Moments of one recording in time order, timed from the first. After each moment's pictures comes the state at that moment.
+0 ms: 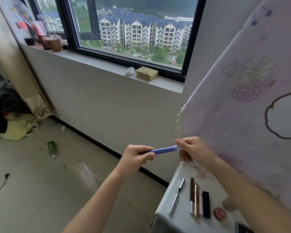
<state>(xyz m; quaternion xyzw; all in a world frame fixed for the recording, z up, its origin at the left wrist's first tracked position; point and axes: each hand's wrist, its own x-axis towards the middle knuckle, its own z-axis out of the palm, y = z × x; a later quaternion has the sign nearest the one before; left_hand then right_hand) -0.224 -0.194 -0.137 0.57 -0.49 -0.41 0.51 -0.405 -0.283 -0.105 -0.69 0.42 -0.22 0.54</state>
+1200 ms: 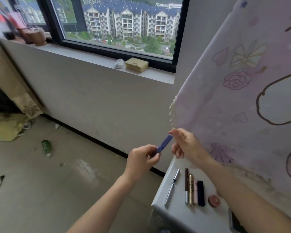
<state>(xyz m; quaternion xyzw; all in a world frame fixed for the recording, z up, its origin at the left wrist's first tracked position) -0.262 -0.209 -0.171 0.64 -0.57 -0.22 0.46 -0.411 -0.274 -0.116 -0.66 0.44 -0.29 0.54</state>
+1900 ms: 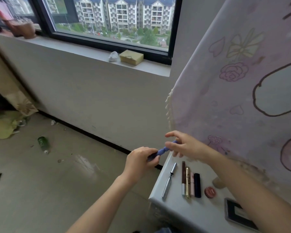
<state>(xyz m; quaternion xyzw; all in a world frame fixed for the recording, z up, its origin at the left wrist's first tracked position) -0.270 -0.209 -0.192 0.65 -0.66 -0.12 0.37 -0.428 -0.283 -0.124 -0.74 0.44 -0.08 0.50</state>
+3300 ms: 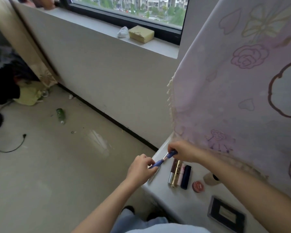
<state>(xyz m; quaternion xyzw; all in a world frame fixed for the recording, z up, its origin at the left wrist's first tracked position) -0.345 -0.193 -0.257 0.78 -0.52 -0.29 0.20 -0.476 -0.328 -0.220 -0.91 0.32 0.15 0.20</state>
